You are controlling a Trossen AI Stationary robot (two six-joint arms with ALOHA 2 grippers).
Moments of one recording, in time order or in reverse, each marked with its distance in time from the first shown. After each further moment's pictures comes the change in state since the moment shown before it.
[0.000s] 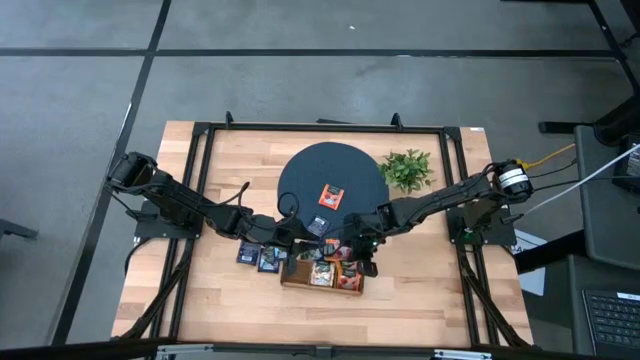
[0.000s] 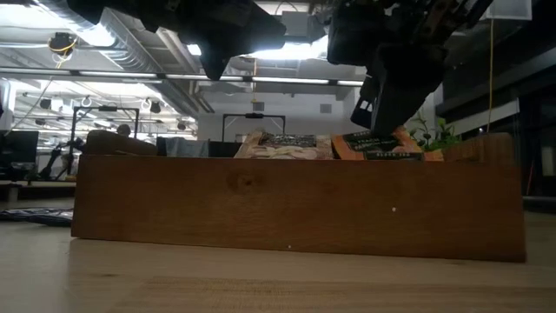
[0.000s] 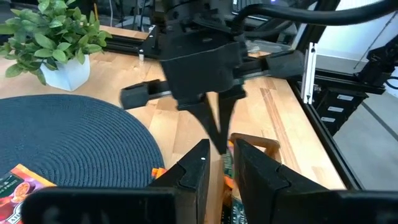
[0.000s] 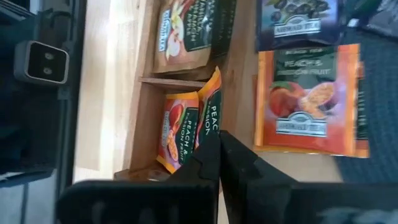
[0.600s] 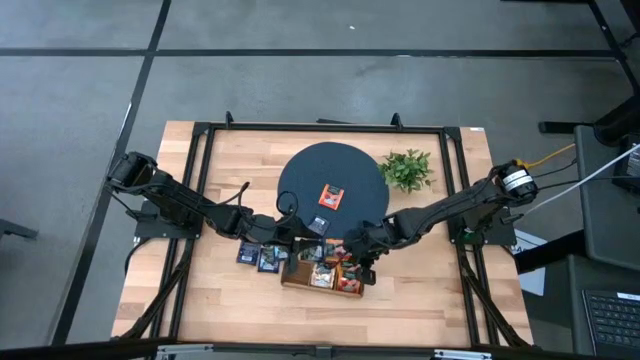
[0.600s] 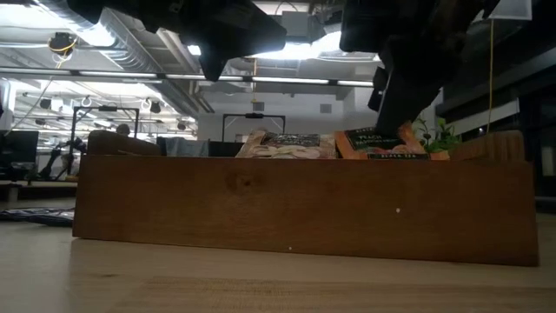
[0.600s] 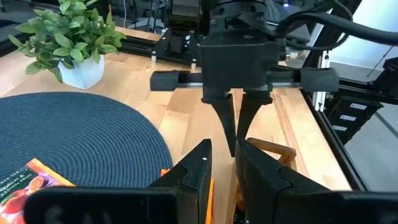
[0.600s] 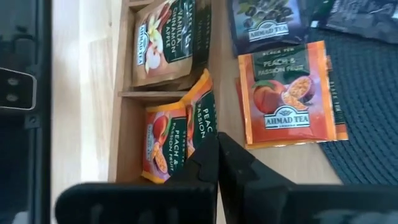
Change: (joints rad) left arm -0.001 0.000 0.000 0.002 -0.040 -0.026; right arm 0.108 -0.025 -0.001 -0.011 0.238 0.161
